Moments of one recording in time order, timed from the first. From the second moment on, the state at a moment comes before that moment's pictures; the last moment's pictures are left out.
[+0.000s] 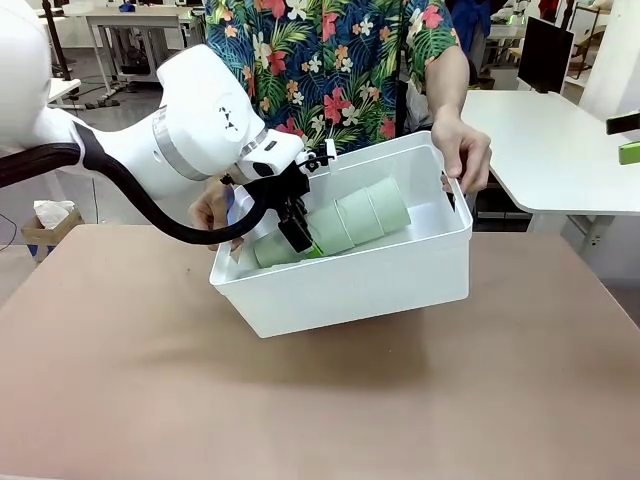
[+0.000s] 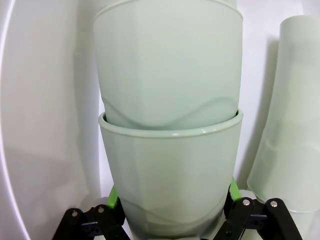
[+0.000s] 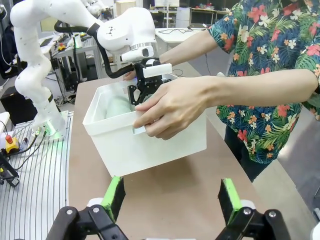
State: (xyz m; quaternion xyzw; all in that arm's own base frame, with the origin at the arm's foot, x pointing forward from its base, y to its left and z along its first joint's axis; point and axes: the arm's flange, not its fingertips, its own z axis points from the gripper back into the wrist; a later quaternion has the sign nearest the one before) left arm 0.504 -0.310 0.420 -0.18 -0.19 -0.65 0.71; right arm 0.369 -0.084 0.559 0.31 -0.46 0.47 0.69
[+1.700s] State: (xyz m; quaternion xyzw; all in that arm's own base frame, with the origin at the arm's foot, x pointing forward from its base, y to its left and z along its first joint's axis) left arm 0.412 -0.113 0.686 -0.20 -0.29 -0.66 0.66; right arm 0.369 -0.085 0.559 0.31 -0.46 0.47 0.69
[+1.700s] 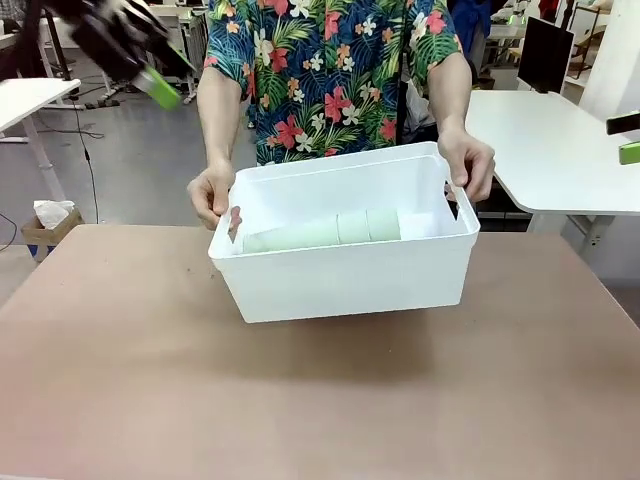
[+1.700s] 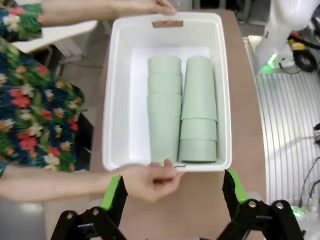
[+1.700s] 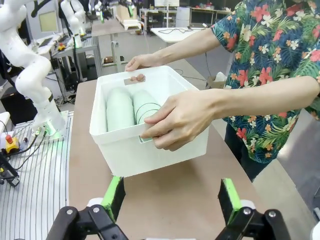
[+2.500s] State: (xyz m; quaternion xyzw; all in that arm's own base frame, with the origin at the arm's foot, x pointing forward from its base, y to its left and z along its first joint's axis) left arm 0.408 0.054 0.654 -0.29 -0.38 -0.63 0.62; right arm 0.369 -0.085 0.559 0.31 -0.46 0.47 0.69
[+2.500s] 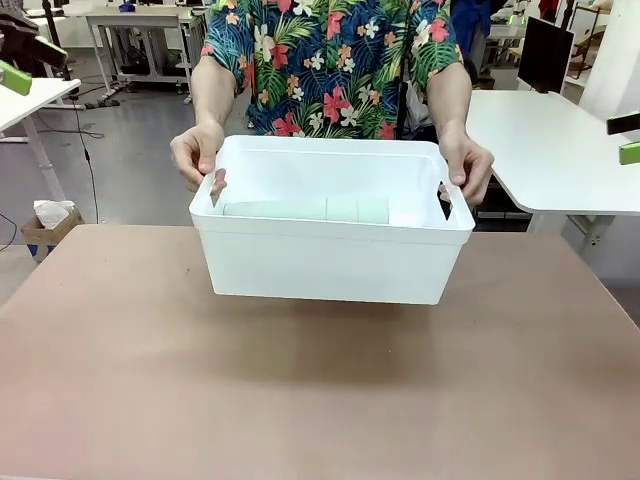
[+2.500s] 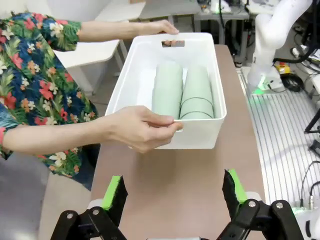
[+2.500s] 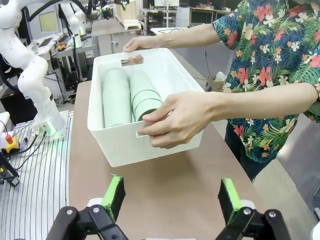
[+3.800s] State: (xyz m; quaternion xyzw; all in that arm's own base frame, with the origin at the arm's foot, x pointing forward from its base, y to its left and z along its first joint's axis) left arm 0.409 0.054 0.652 -0.29 -0.39 -0.62 0.62; right arm 0.369 -0.085 0.559 0.31 -0.46 0.47 0.69
